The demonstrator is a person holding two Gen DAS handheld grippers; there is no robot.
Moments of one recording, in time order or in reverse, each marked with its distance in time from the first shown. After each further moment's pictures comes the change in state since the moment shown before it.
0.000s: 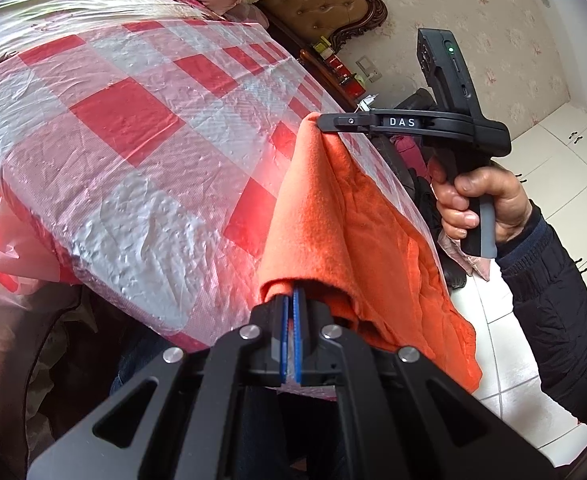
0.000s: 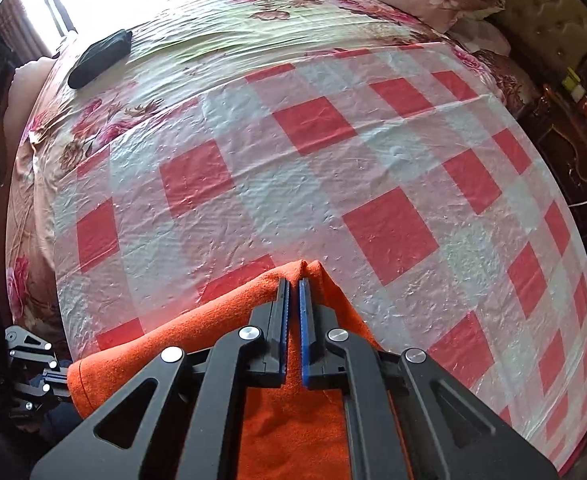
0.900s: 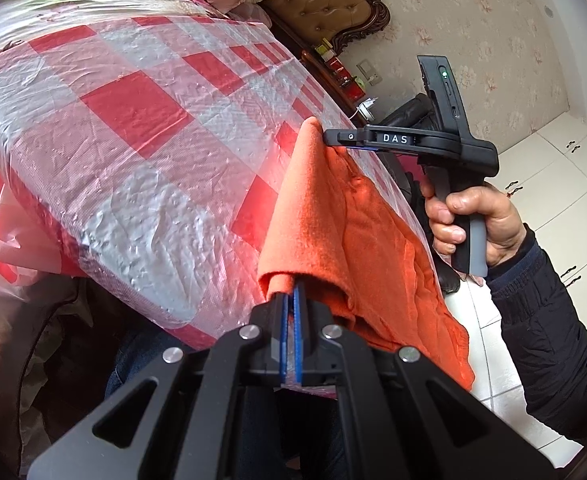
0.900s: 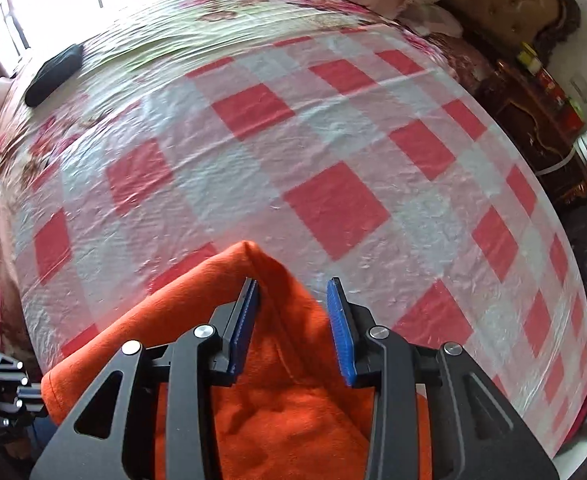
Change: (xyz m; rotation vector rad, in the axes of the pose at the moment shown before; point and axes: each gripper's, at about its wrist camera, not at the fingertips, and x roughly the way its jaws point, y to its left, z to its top) left arm -0.002 0.006 -0.002 -0.026 0.000 -0.021; right arm 0.005 -0.017 -0.015 0.121 -0.005 -0.138
